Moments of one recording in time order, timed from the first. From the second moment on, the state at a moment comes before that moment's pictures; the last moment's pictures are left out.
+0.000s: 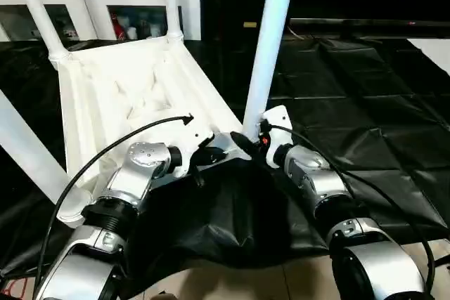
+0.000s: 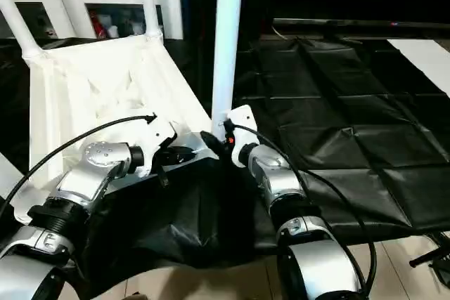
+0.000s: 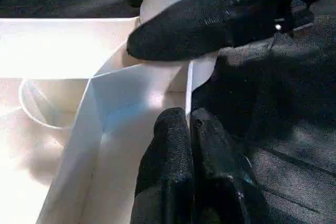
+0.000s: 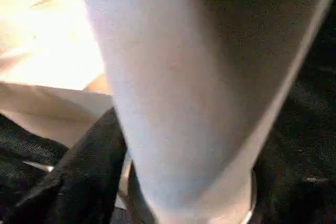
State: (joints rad) left arm -0.59 0.25 -0.19 0.60 0.07 0.15 -0.89; right arm -0.70 -0.03 -0.01 0.96 0.03 -0.03 0.58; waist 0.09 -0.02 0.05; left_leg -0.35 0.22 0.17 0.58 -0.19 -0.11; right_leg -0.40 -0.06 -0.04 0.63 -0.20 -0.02
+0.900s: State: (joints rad) left arm -0.53 0.35 -0.24 0.52 0.01 0.06 -1.18; right arm -0.39 -0.47 -0.02 0.49 0.17 0.07 1.11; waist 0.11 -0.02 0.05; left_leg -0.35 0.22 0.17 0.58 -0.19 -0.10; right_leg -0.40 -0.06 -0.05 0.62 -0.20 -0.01
